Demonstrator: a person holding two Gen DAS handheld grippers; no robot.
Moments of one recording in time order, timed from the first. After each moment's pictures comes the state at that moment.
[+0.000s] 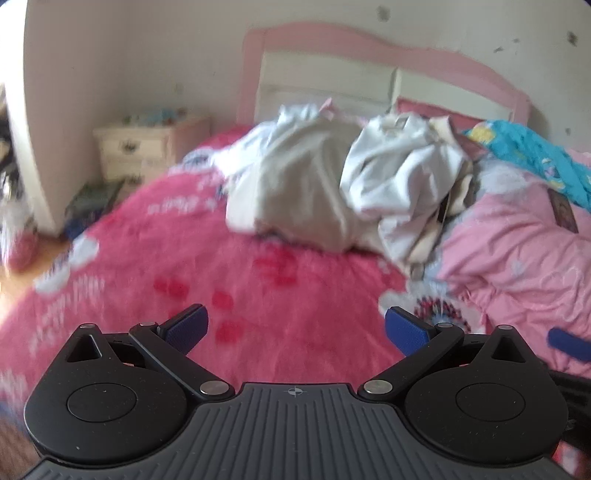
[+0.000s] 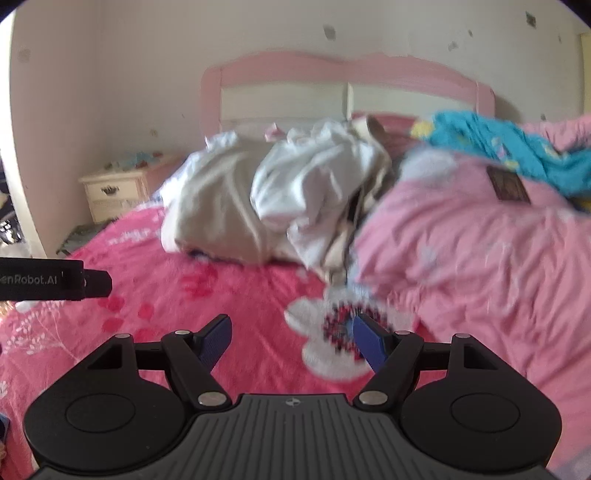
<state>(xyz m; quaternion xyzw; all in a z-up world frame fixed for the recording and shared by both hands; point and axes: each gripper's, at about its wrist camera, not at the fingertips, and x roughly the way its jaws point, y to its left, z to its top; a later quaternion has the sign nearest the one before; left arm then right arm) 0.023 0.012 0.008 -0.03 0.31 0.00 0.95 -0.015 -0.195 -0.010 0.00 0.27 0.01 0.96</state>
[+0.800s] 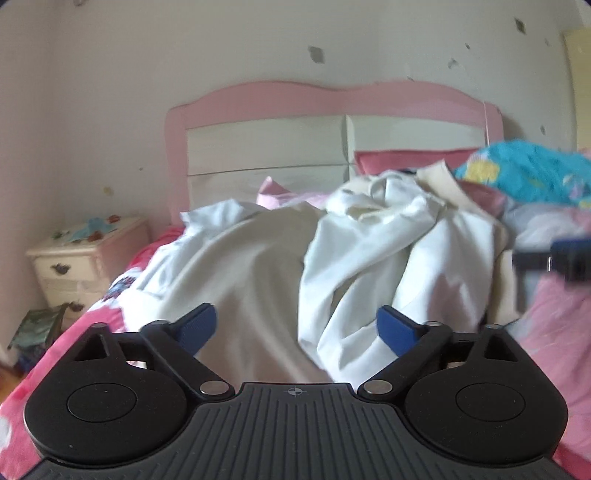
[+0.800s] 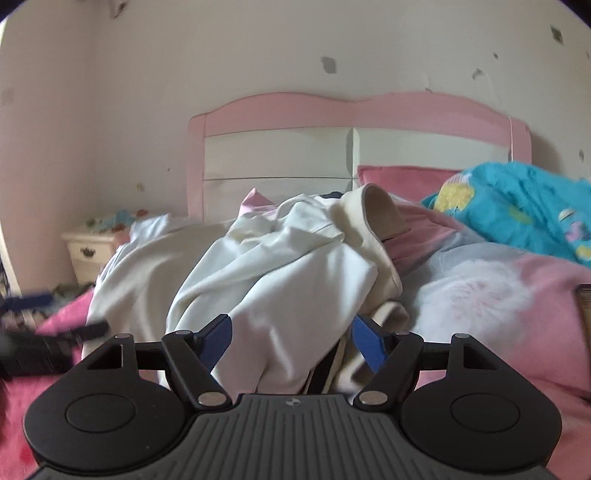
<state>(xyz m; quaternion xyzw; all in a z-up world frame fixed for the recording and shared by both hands) 0.283 -0.056 -0.033 0.06 0.19 -0.05 0.98 0.283 -0.301 -0.005 0.03 0.21 0.05 0.98</state>
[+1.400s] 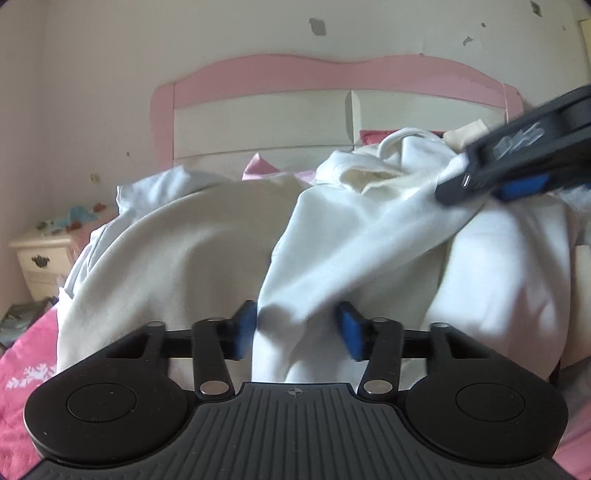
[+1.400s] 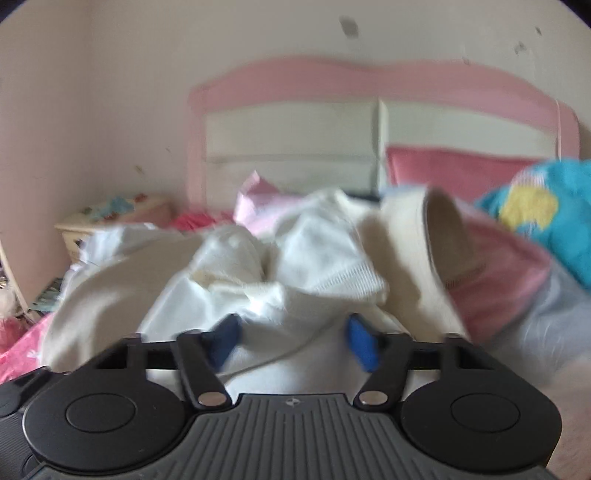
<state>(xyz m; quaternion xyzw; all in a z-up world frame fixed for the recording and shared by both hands) 0.366 -0.095 -0.082 0.05 0.19 -0.05 0.98 0.429 -0.286 -0.021 0.02 0.26 0.06 0.96</state>
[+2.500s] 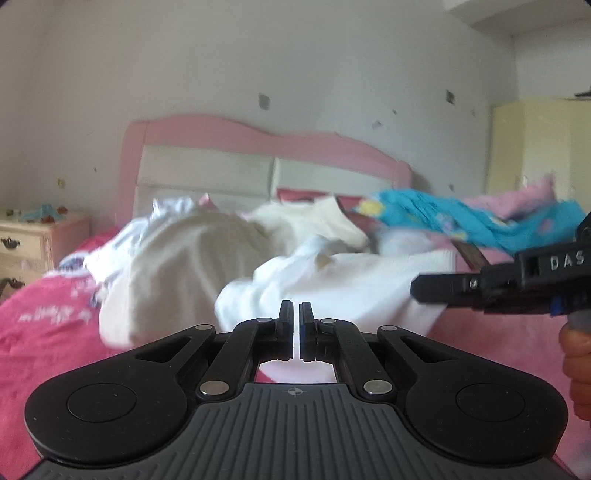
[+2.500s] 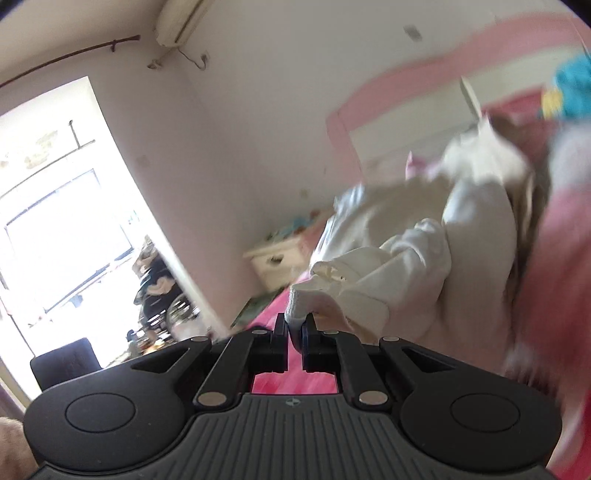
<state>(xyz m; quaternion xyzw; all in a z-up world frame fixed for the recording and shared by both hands) 0.088 0.012 -0.053 -0.04 0.14 -0.19 0.97 0.062 -0.261 -0.024 0.22 0.23 0.30 0.90</state>
